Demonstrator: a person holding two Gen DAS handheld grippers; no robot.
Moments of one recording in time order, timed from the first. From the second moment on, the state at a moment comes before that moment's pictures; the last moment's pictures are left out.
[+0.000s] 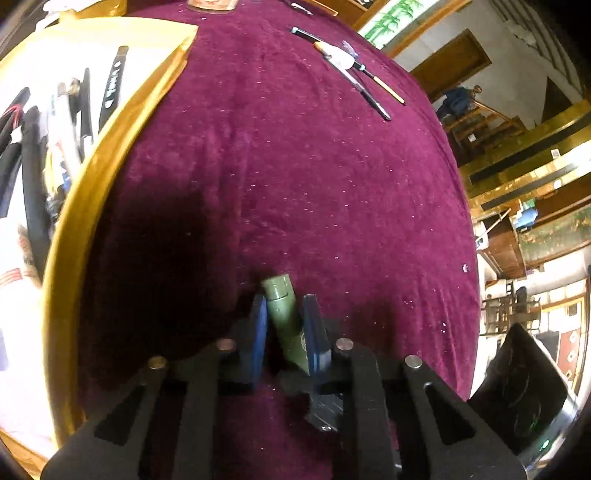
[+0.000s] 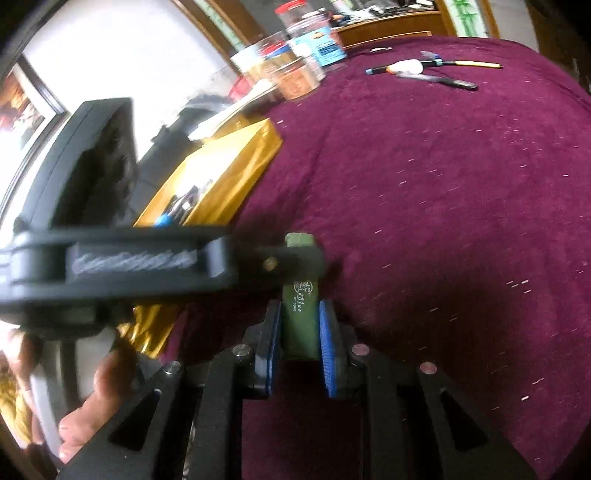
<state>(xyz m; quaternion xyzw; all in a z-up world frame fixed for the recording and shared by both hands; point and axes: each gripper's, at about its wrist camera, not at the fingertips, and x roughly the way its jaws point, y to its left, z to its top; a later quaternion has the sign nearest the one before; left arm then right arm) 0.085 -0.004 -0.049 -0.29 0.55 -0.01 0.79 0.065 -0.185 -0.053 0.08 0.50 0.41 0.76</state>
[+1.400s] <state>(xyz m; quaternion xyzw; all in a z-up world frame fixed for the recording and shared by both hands) -0.005 0.137 0.013 -0.19 0.35 0.22 0.89 0.050 -0.022 0.004 -0.06 0.43 0.45 0.78</state>
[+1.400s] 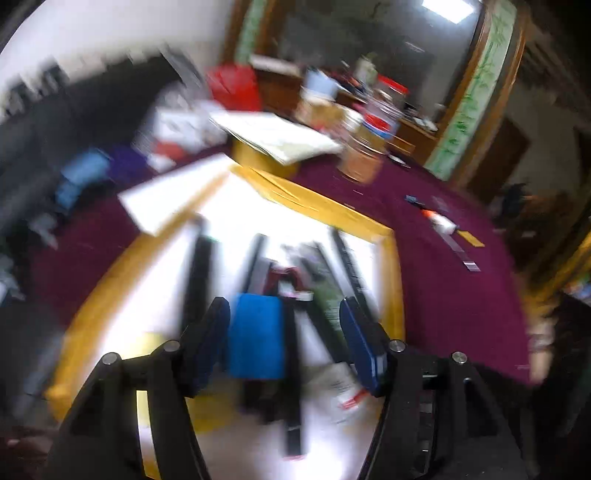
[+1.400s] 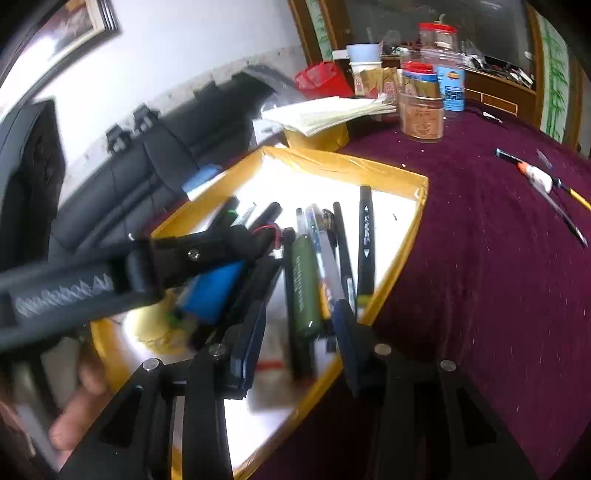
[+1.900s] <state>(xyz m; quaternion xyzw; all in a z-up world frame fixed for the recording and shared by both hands) -0.051 0.110 0.025 -0.06 0.34 0.31 0.89 0.010 -0.031 0.016 -0.09 0.42 0.43 0.79</state>
